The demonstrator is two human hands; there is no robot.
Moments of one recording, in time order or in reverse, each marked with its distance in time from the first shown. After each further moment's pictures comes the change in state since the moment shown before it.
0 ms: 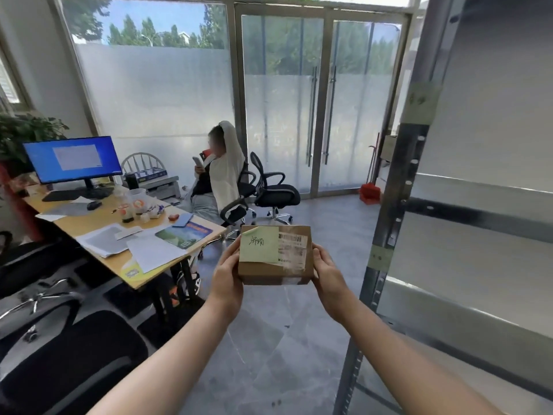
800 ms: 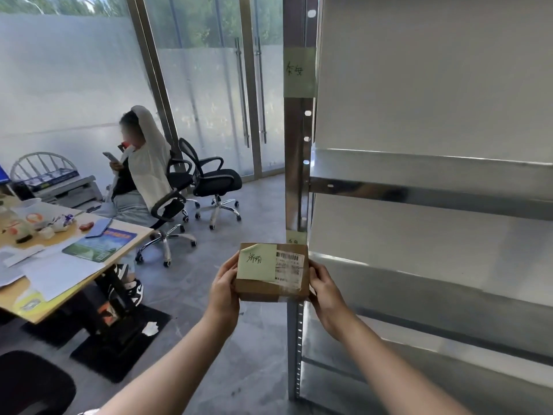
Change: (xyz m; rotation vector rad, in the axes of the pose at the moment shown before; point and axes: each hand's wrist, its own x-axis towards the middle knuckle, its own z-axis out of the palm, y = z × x) left_hand 0.000 -0.129 0.135 0.101 -0.083 -0.232; right_hand -0.033 0.027 -0.180 0.064 0.278 0.130
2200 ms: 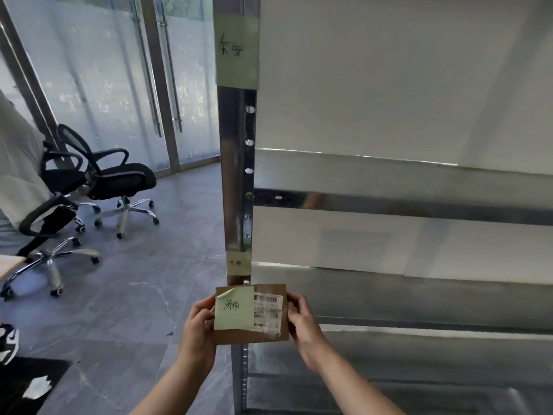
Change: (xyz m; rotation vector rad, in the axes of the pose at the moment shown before) left_hand 0.068 -0.075 0.032 -0.041 -0.115 -0.313; right_hand 0.027 0.033 -0.052 0.010 0.263 0.077
